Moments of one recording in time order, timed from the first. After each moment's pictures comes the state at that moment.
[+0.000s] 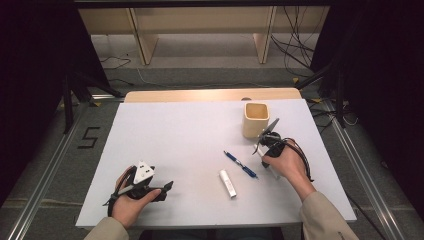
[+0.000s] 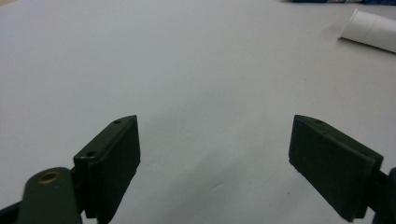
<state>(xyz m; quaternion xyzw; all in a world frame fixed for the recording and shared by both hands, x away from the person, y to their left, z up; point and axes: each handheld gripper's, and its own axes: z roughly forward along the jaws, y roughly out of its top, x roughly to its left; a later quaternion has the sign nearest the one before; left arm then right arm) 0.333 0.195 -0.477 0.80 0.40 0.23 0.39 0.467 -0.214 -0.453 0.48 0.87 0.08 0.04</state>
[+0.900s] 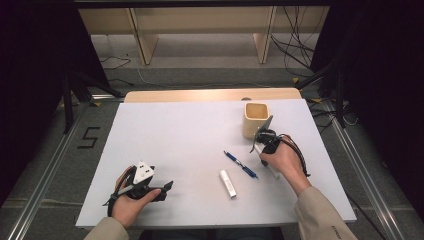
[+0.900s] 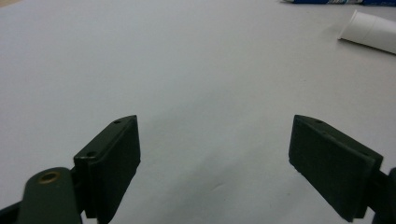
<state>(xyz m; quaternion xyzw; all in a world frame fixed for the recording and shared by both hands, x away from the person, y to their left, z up) 0.333 0.195 -0.477 0.80 0.40 0.23 0.39 0.479 -0.202 -0.452 0.48 0.88 0.03 0.04</state>
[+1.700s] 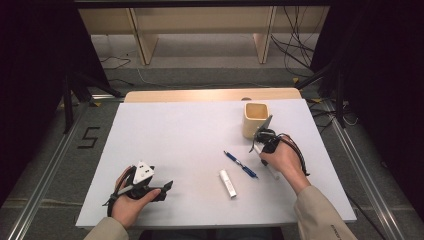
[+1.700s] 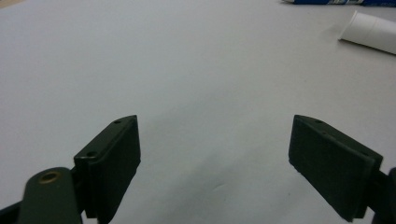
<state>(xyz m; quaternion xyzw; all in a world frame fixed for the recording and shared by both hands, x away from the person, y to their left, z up) 0.333 0.196 -0.477 0.80 0.40 0.23 0.39 0.481 -0.201 -0.452 0.48 0.88 0.03 0.03</state>
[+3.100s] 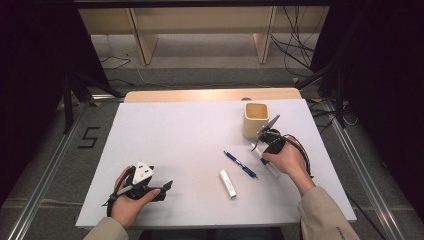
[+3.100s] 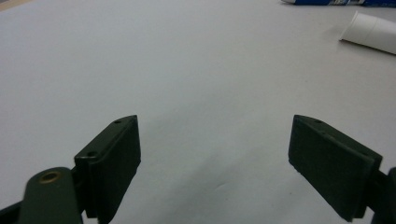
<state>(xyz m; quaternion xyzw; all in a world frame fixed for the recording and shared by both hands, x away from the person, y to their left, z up) 0.332 0.197 -0.476 0.80 0.40 0.23 0.39 0.470 -0.212 -0.442 0.48 0.87 0.10 0.02</state>
